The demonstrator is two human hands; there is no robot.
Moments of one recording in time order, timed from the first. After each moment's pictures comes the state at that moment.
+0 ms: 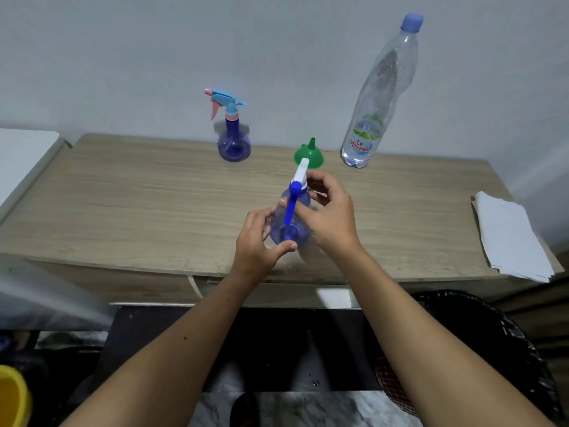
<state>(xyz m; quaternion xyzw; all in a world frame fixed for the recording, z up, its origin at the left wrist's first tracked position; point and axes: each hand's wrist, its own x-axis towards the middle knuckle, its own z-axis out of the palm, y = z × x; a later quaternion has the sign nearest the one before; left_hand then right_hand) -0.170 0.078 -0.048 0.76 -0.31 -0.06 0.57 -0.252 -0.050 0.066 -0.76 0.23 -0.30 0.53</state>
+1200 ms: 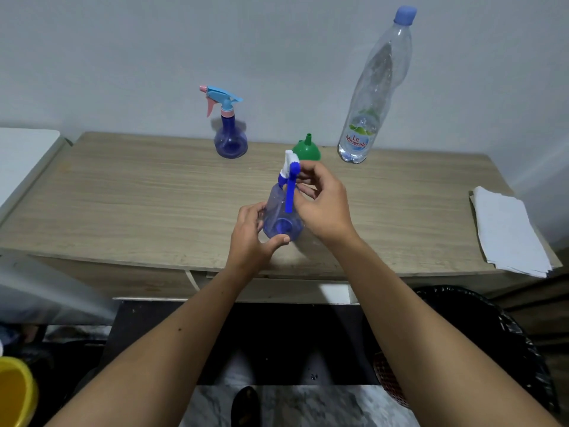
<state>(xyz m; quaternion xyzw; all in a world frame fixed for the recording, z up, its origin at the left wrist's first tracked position) -0.172 0.075 -0.040 0.78 -0.28 -0.10 0.55 -0.250 -0.056 0.078 -0.76 0.22 -0.27 0.56</state>
